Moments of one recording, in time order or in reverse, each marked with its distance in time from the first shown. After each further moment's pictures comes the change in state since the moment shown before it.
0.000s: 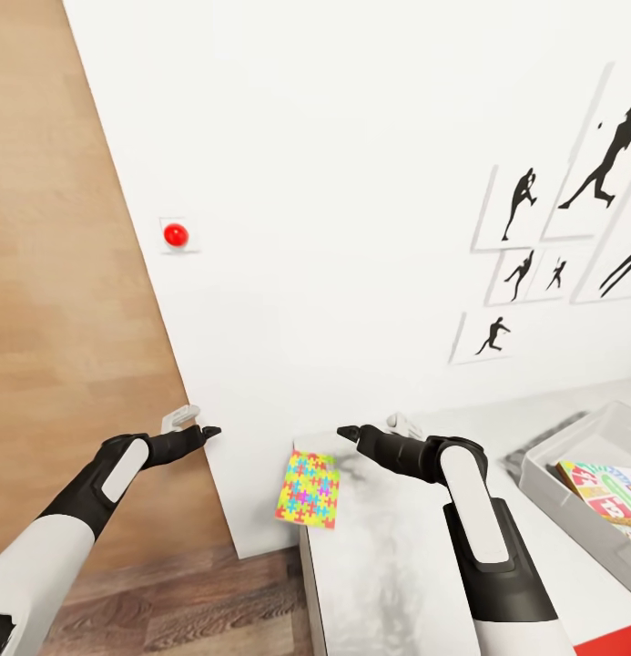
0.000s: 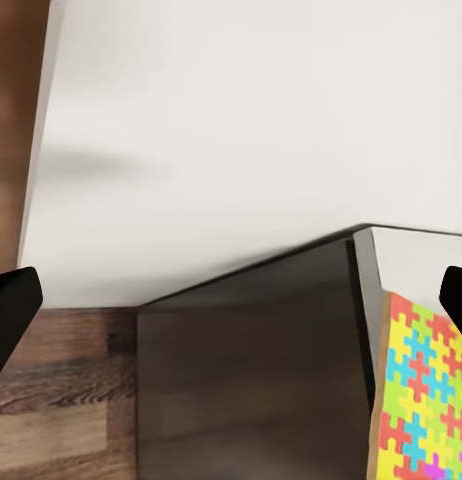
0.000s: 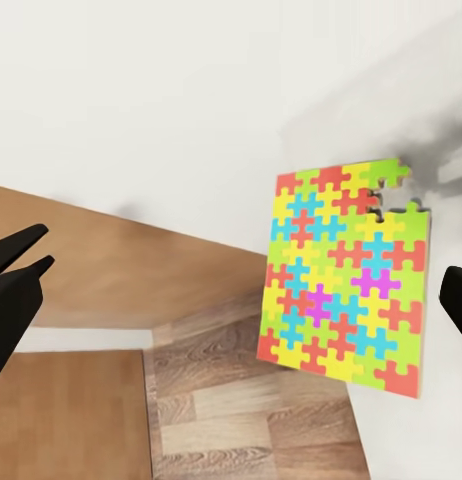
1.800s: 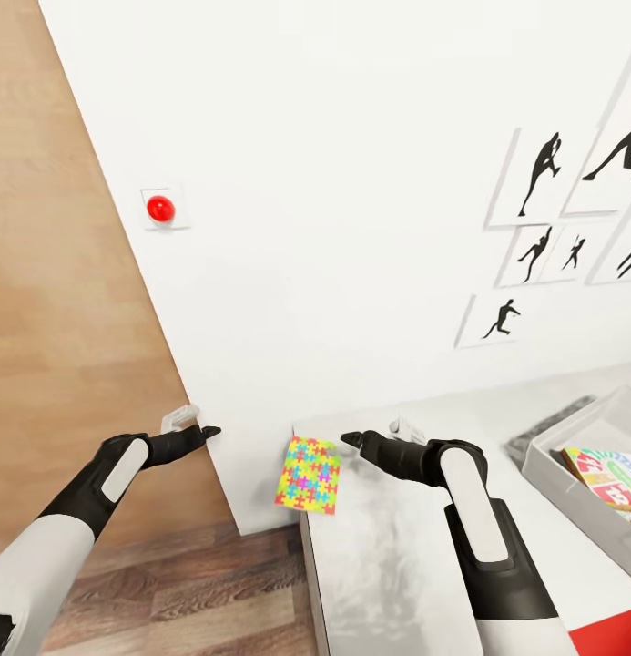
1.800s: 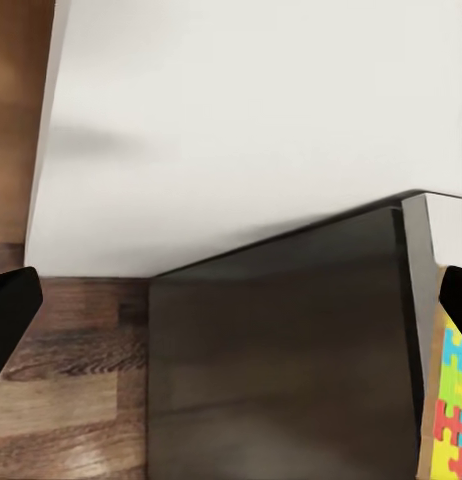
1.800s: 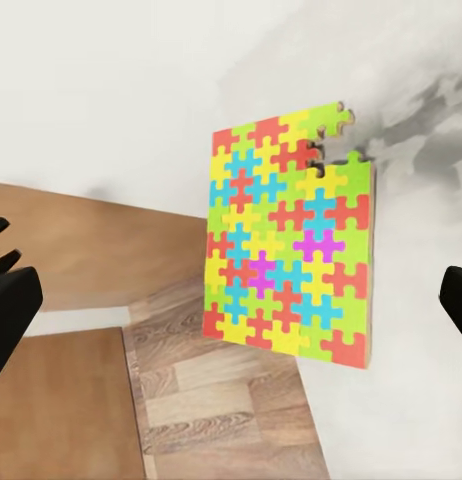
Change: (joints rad) left arm 0.000 0.000 0.001 0.000 0.000 0.000 0.000; right arm 0.000 -0.015 -0.004 0.039 0.003 0.001 -0.009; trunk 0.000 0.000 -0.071
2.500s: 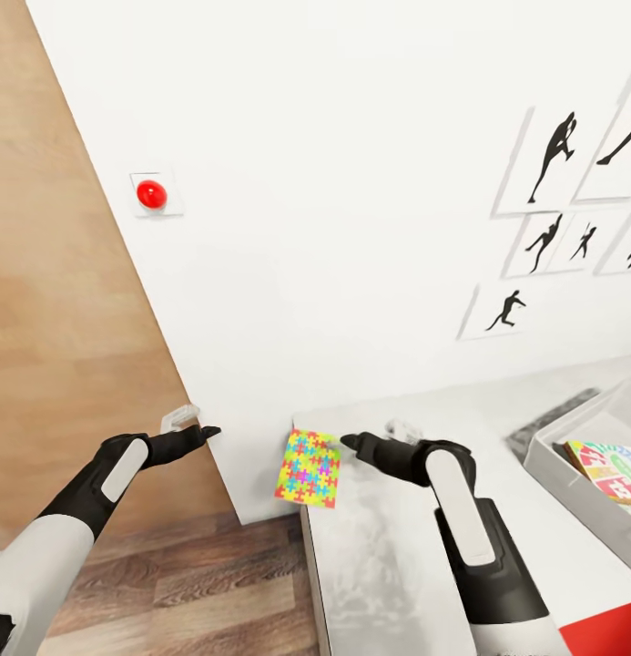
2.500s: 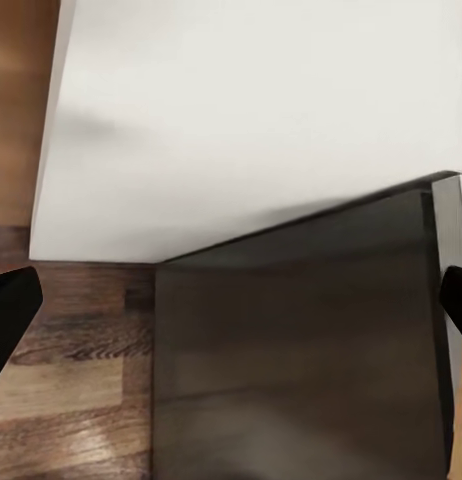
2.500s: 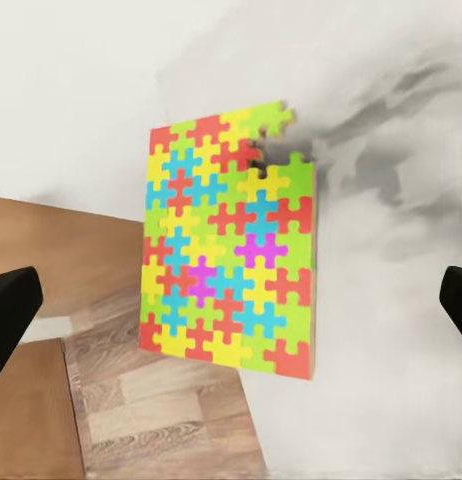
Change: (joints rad) left arm 0.000 0.001 0.001 0.000 0.000 0.000 0.000; right arm 0.000 0.002 0.071 0.001 0.073 -0.062 -0.063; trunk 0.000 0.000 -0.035
